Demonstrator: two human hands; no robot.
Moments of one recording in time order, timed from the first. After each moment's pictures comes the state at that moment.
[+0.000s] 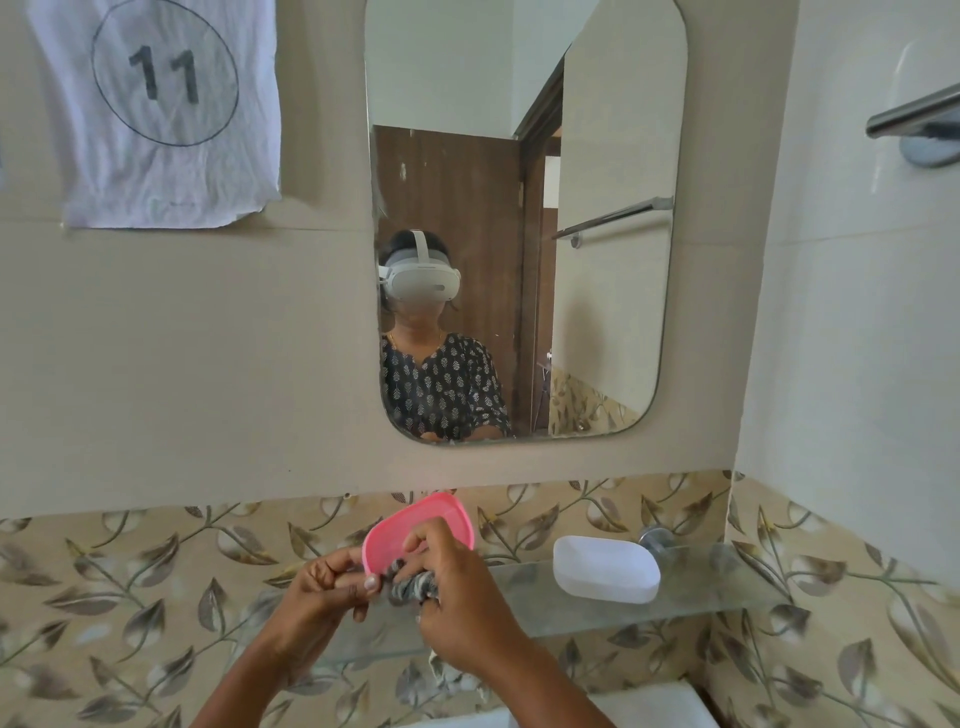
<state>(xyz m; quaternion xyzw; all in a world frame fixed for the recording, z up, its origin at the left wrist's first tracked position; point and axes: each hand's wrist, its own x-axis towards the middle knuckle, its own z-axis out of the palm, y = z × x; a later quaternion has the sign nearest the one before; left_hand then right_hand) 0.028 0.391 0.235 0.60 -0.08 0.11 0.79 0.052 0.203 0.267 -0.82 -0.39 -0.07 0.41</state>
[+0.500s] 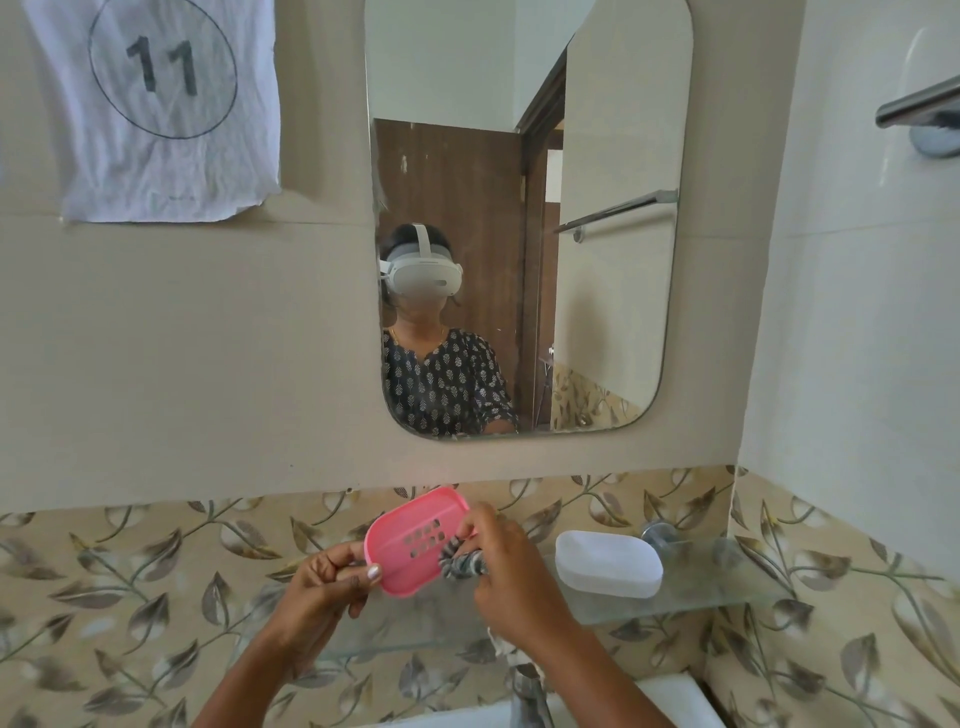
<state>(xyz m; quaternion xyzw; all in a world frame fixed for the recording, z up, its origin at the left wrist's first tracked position) 0.025 0.382 0.240 0.61 -0.03 0.14 0.78 0.074 0.172 0.271 -0.87 -0.34 -0.15 0.31</state>
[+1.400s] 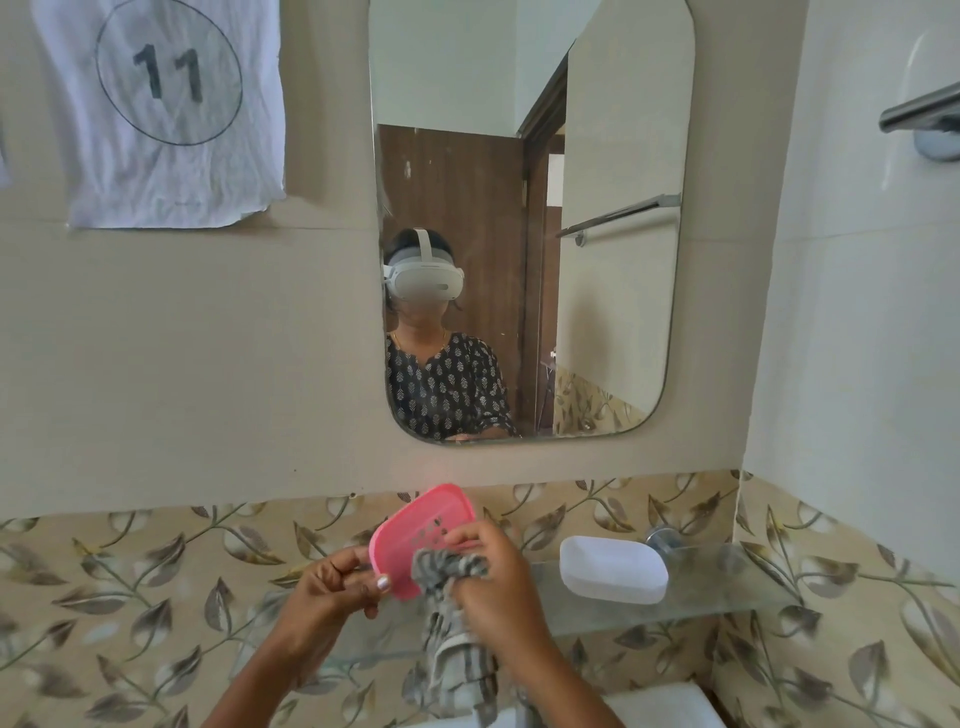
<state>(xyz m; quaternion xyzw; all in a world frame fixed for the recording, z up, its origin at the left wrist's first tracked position) 0.025 0.382 0.239 0.64 -0.05 0.16 0.76 0.051 0.193 0.274 -0.77 -0.21 0.00 0.61</state>
